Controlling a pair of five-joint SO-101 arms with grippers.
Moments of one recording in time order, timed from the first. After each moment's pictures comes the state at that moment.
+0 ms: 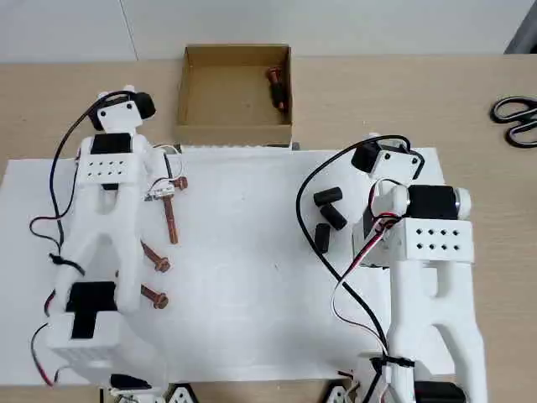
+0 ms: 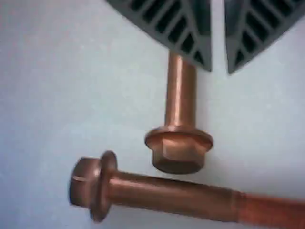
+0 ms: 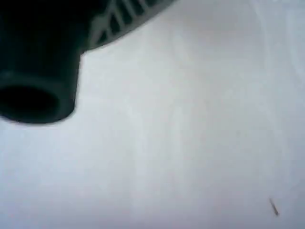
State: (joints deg) left arm -6.4 10.4 3.6 77.9 18.9; right arm -1.4 -26.7 23.6 96.5 0.8
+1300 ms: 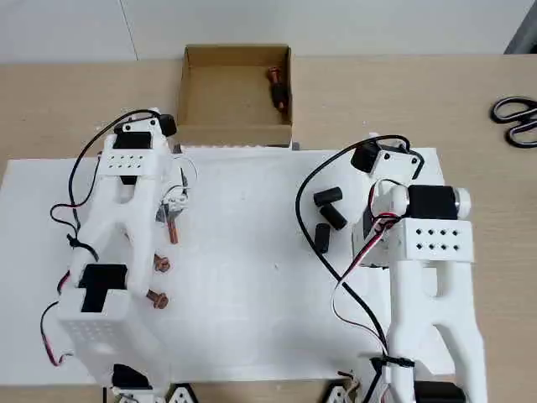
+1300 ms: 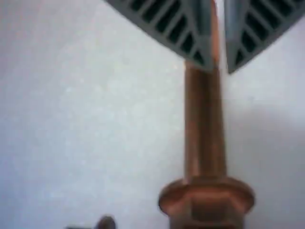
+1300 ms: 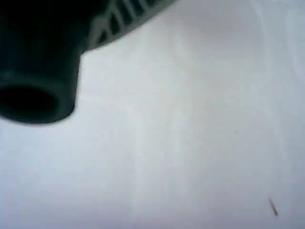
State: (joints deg) left arm -3.3 17.9 1.0 84.4 18.9; right arm -1.5 -26.7 23.6 96.5 0.8
